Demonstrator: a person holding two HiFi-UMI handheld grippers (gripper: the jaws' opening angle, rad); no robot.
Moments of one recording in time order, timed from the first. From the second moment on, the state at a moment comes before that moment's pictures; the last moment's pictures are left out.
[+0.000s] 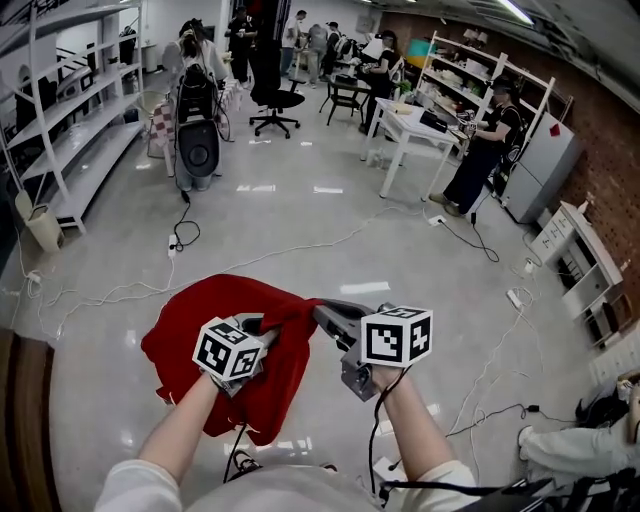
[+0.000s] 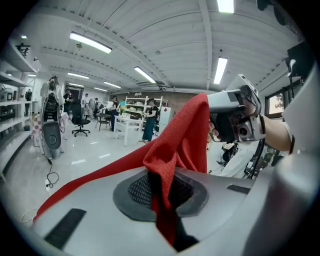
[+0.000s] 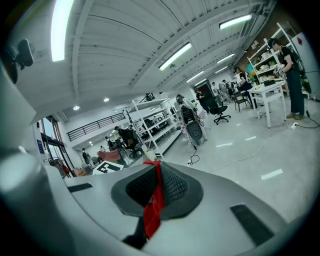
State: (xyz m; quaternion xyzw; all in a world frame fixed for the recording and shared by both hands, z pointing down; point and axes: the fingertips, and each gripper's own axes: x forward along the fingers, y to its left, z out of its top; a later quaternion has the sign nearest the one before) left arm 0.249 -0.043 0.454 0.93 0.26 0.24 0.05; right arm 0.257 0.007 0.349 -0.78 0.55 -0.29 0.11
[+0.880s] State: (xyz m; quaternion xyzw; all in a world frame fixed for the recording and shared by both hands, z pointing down) left arm 0.270 0.096 0.434 0.93 0.30 0.22 0.03; right arm 0.286 0.178 0.361 -0.84 0.46 -0.27 0.11
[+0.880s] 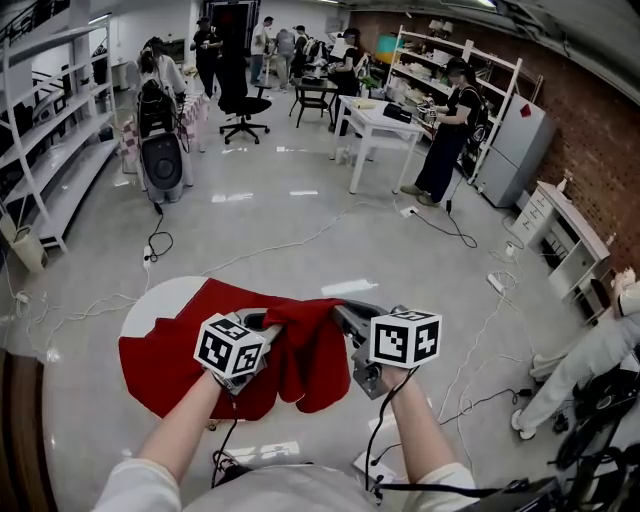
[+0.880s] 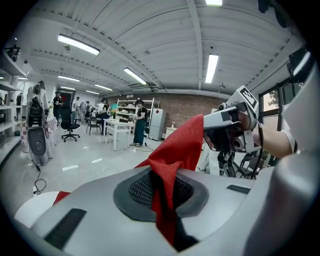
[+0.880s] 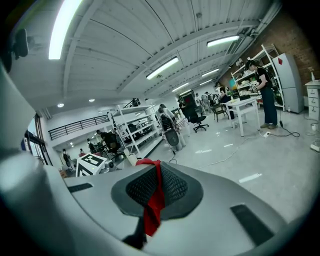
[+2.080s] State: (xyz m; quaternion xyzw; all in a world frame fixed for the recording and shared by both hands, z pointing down) left arm 0.304 0.357 0.448 0.86 0.45 0.24 0.02; right arm 0.311 0.444 0.385 -0.91 0.28 -0.24 0.19
